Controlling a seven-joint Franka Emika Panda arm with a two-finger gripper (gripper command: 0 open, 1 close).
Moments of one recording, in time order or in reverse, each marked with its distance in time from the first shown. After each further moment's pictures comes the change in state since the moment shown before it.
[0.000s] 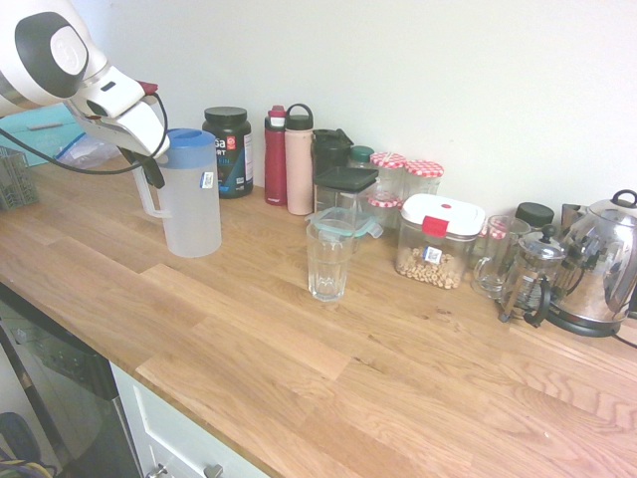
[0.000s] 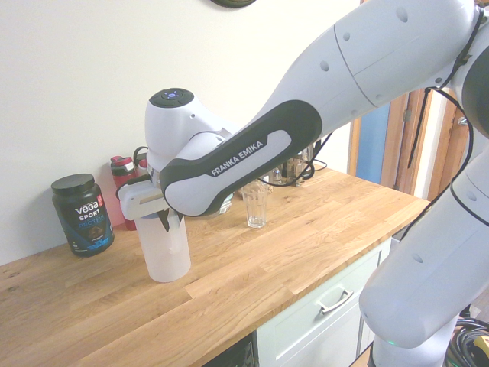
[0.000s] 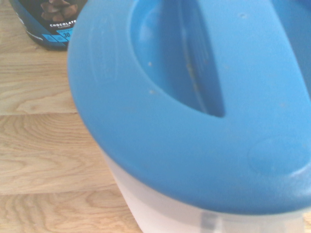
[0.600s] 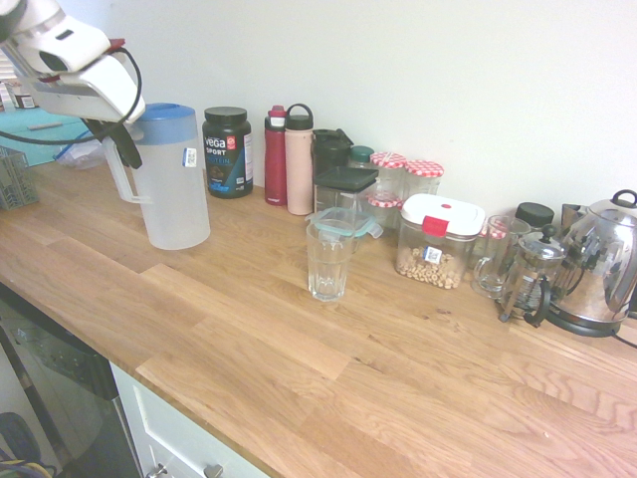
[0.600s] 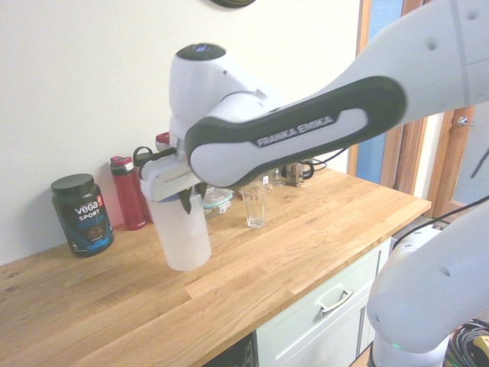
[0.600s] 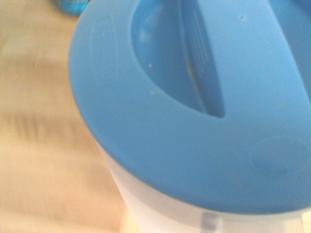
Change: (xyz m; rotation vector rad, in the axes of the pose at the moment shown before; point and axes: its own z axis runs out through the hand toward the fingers) arm 0.015 0.073 -0.107 -0.026 -0.022 -0.240
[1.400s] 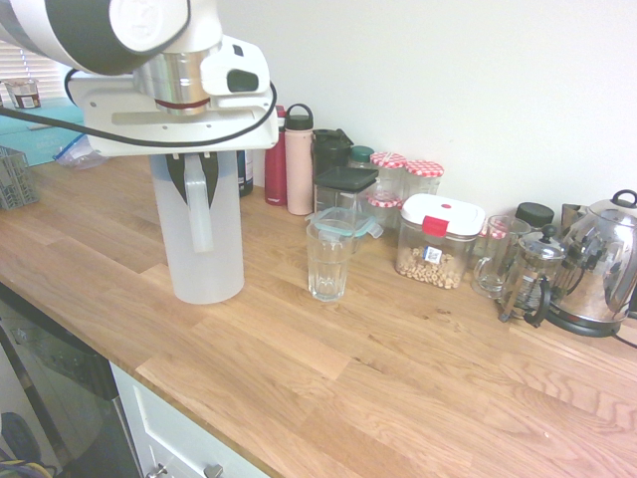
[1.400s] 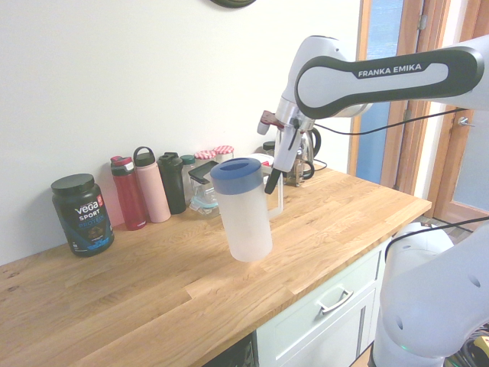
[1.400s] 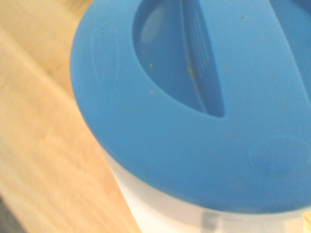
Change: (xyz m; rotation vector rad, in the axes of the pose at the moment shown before) arm 0.136 0.193 0.036 0.236 -0.268 -0.597
